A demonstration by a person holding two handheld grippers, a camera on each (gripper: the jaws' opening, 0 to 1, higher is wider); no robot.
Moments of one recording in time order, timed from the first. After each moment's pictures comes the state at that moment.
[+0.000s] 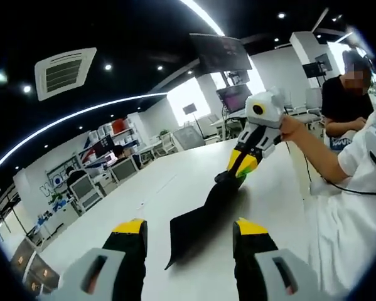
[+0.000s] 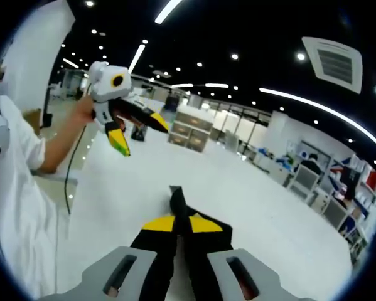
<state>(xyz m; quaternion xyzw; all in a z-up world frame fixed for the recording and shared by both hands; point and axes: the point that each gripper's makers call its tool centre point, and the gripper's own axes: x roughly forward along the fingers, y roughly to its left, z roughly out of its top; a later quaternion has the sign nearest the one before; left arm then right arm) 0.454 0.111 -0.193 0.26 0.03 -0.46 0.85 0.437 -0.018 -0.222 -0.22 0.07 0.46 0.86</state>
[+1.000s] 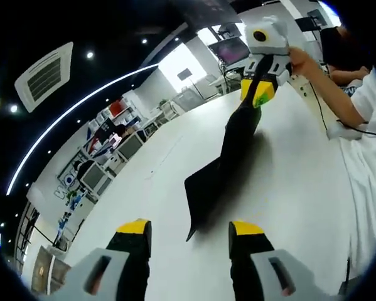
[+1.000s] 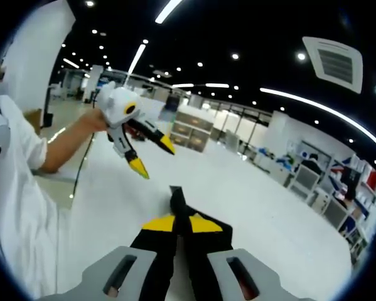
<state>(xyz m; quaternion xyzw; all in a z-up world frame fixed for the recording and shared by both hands) 0.501 0.134 -0.249 0.37 0.08 -0.41 0.83 0.437 -0.019 -0.222 -0.22 0.07 0.46 0.86</state>
